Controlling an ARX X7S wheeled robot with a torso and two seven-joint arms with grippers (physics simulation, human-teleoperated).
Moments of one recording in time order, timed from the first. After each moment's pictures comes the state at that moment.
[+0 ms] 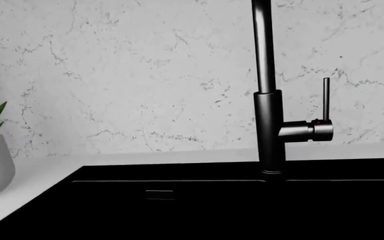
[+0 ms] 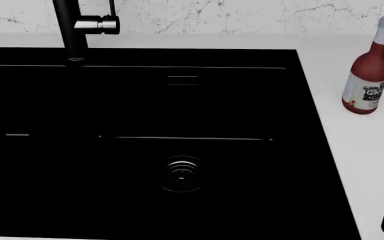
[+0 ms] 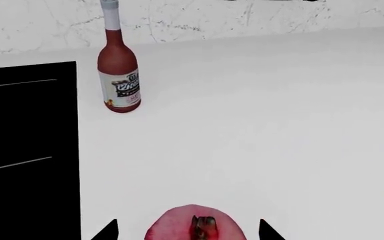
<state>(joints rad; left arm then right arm) -0.59 -0.39 0.02 0.29 -0.25 -0.80 -0.24 0.43 0.90 0.44 -0.50 1.82 1.30 1.24</state>
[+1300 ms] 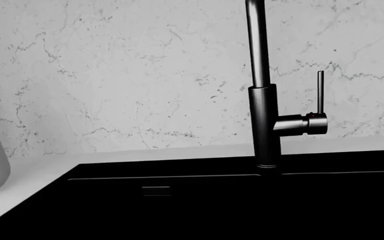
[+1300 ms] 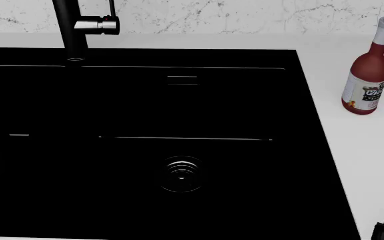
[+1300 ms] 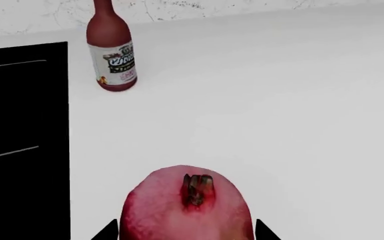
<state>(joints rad) -0.58 -0.39 0.04 0.29 -0.26 -0.80 -0.25 0.30 0.83 0.45 -0.51 1.59 1.24 1.05</state>
